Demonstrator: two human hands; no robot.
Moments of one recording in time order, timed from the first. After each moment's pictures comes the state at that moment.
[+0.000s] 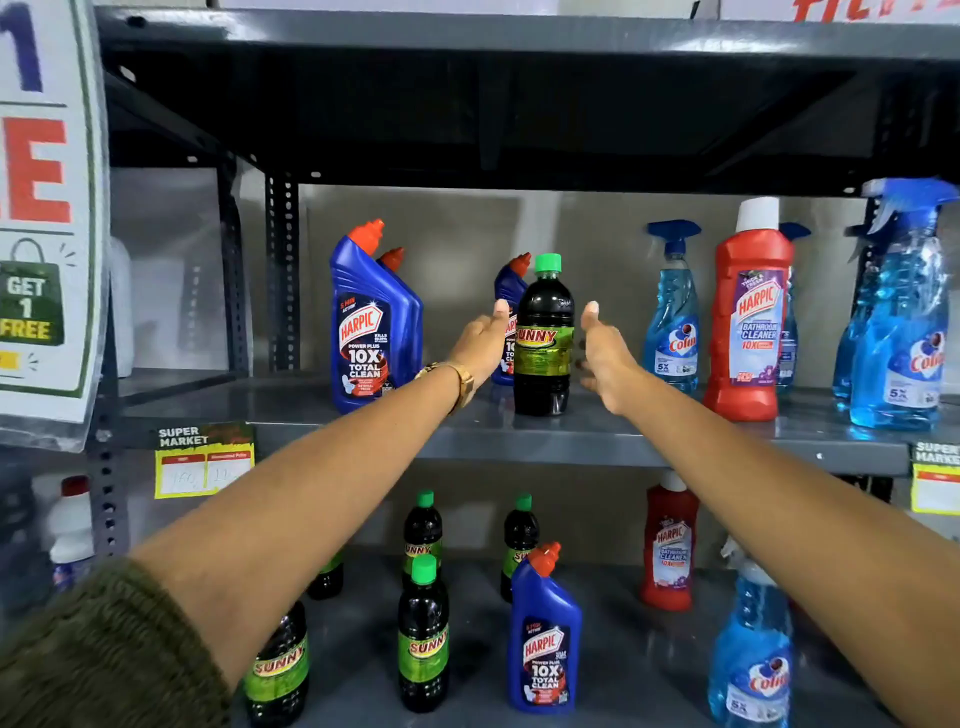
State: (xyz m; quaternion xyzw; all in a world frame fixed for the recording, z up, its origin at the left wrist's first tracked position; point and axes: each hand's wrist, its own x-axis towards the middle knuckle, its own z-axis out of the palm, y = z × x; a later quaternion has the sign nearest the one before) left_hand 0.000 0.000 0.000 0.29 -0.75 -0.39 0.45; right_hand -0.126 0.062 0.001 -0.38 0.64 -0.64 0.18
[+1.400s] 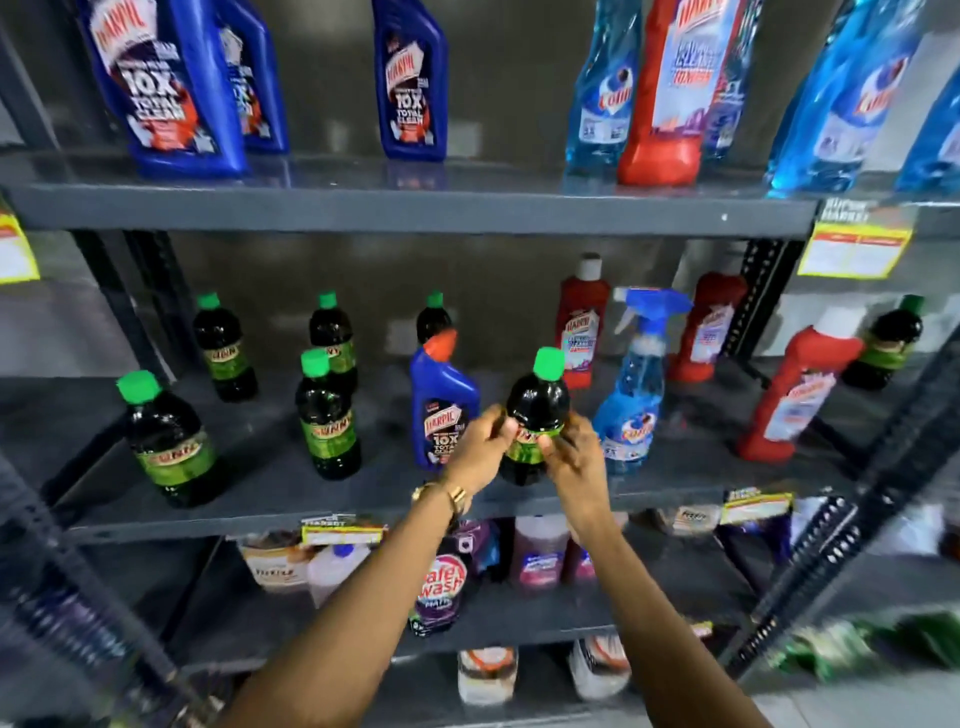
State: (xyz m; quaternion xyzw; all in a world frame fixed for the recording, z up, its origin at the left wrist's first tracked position) left_hand -0.073 0.109 -0.311 0.31 -0.75 -0.52 0.28; right_hand -0.160 0.201 -0.327 -0.33 0.64 -0.67 0.19
